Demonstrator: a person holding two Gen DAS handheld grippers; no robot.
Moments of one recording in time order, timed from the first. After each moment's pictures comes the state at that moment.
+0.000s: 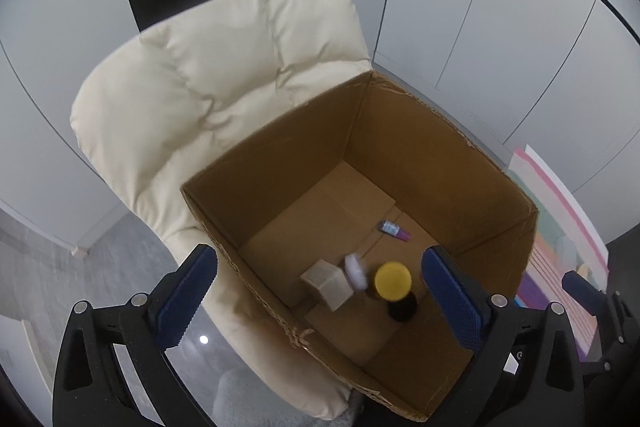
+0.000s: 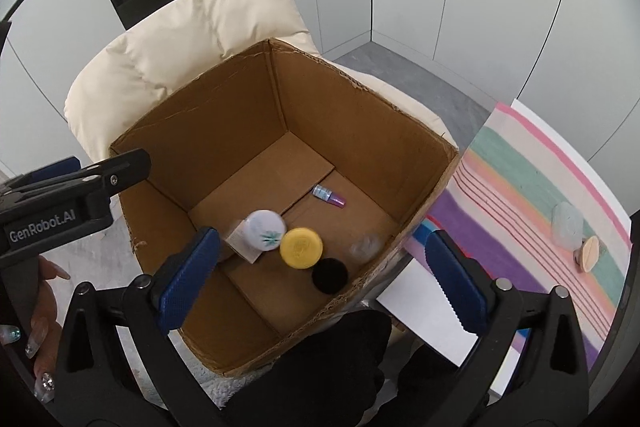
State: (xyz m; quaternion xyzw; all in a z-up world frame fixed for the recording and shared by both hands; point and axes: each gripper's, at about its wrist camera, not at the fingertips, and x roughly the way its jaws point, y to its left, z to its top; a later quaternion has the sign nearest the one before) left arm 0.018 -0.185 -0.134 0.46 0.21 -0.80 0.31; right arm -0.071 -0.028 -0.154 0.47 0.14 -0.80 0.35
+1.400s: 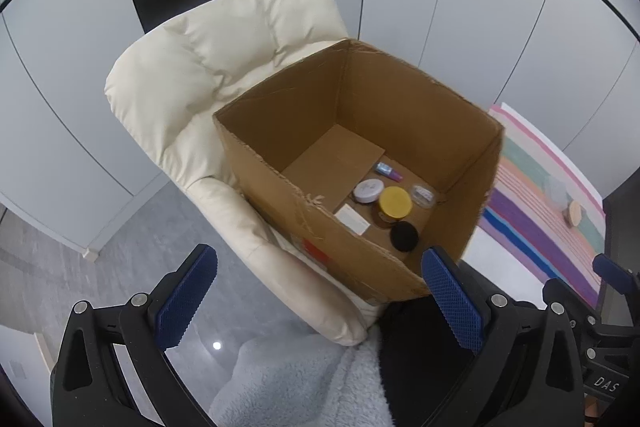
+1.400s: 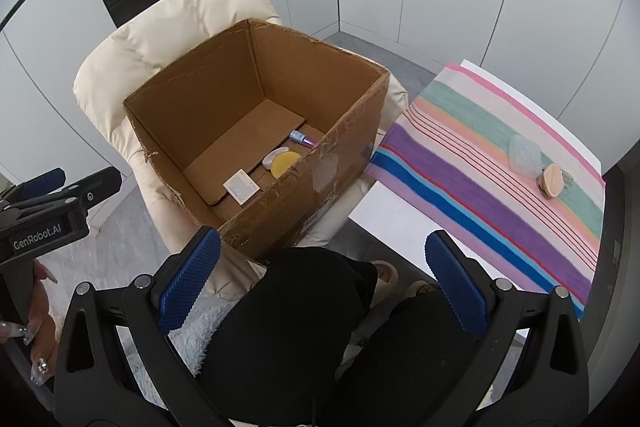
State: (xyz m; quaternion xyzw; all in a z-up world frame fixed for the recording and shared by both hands) left arm 0.105 -0.106 -0.119 0.47 0.17 -0.82 0.29; right arm 0.012 0.071 -0.133 0.48 0.13 -0.81 0.30
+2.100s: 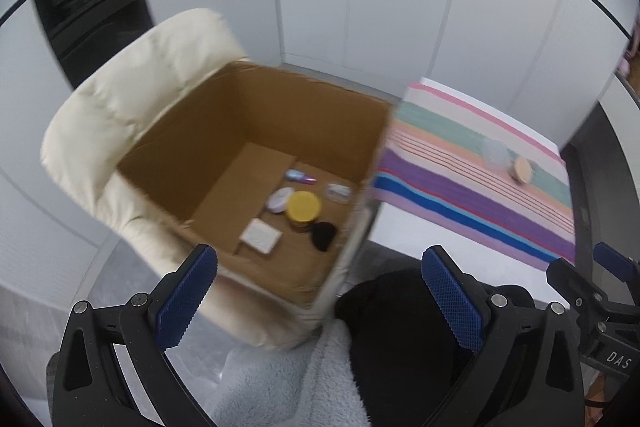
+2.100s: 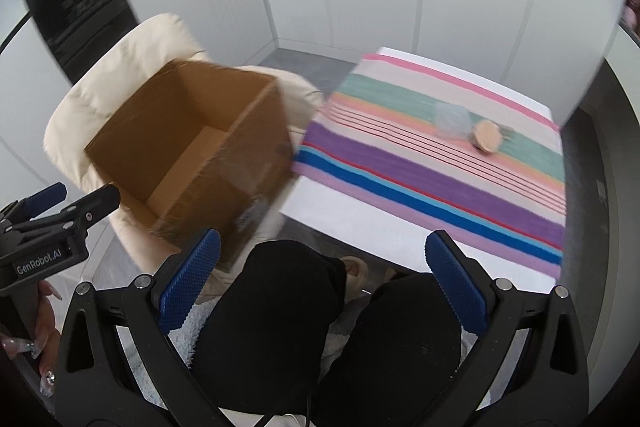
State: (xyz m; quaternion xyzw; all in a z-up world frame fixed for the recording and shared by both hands) left arm 0.044 -0.005 -0.110 0.47 0.10 -0.86 0.17; right arm 0.001 0.183 -0.115 0.48 0.05 -0.85 0.20
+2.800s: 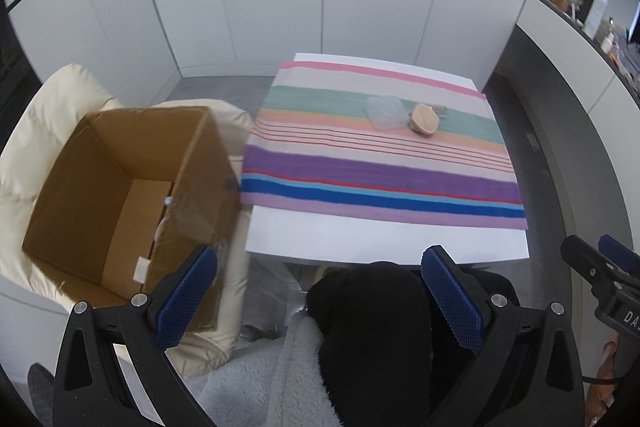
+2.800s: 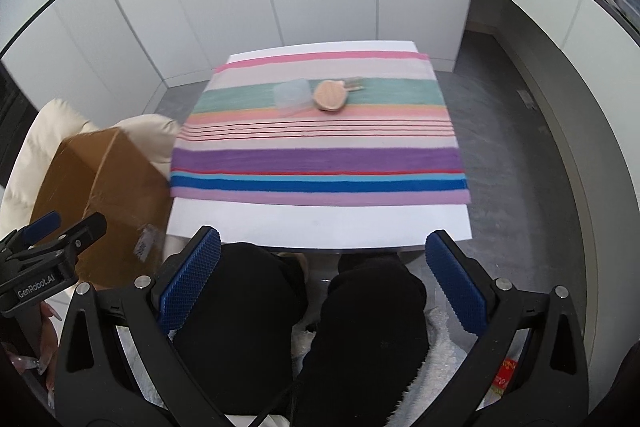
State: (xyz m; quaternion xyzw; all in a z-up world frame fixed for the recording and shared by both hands) left arm -0.032 0.134 -0.129 0.50 0.02 -0.86 0.02; right arm -0.001 0.364 -0.125 0.49 -0.06 -0.87 0.02
